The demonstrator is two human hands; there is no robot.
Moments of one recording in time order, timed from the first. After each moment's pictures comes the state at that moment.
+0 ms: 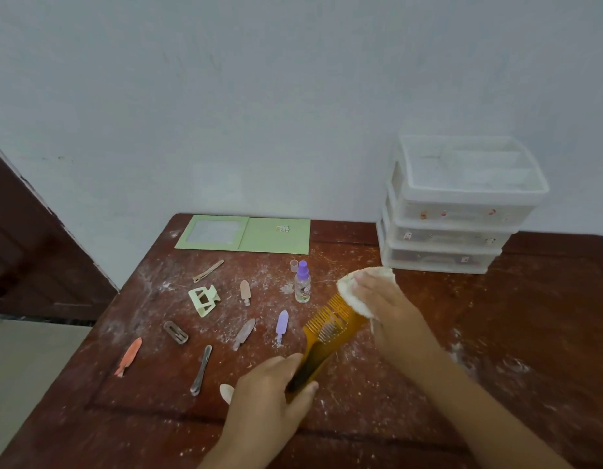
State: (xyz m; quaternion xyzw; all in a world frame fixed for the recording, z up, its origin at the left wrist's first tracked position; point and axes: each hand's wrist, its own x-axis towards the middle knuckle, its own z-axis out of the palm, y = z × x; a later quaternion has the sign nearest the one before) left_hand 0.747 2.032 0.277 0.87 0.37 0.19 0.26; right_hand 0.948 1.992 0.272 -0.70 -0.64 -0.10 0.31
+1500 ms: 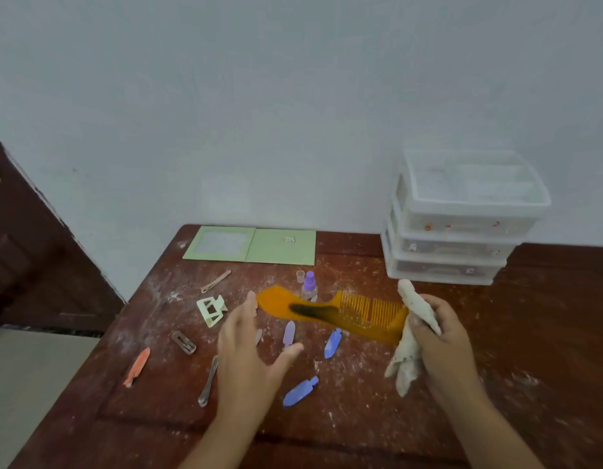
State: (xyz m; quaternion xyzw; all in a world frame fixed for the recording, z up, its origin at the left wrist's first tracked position) left_hand 0.753 2.065 0.277 0.75 0.48 0.36 0.28; right_hand 0.938 1.963 0.302 -0.67 -0.24 0.25 0.66
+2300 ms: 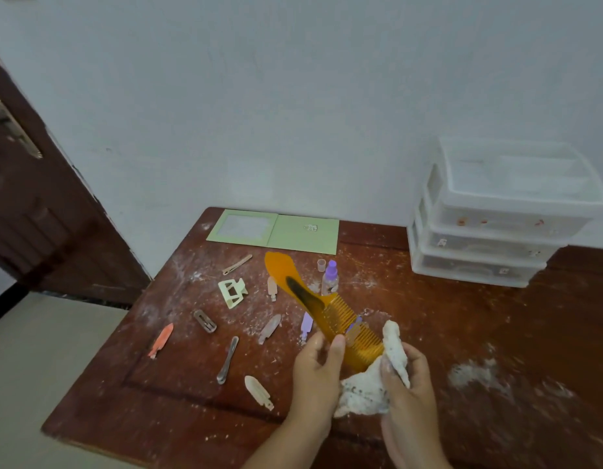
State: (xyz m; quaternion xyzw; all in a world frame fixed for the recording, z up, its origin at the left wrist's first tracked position) left_hand 0.794 2.027 0.262 0.51 0.45 0.35 0.64; right_hand 0.863 1.968 0.256 -0.55 -0.08 0.37 0.74
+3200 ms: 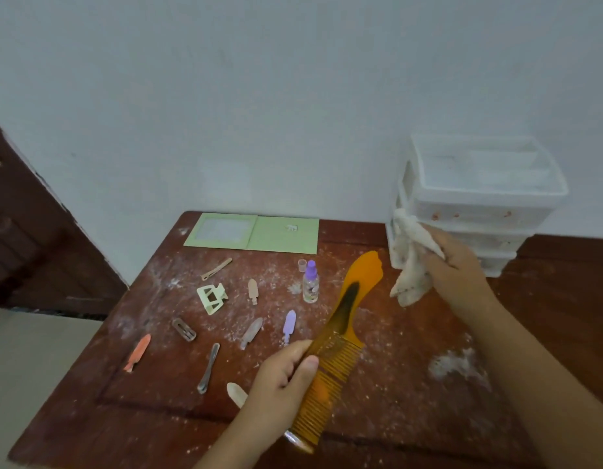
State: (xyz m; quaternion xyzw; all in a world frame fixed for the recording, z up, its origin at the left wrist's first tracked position) left_hand 0.757 2.039 0.280 0.70 0.31 0.26 0.59; right_hand 0.994 2.002 0.335 -0.64 -0.50 0.14 0.57
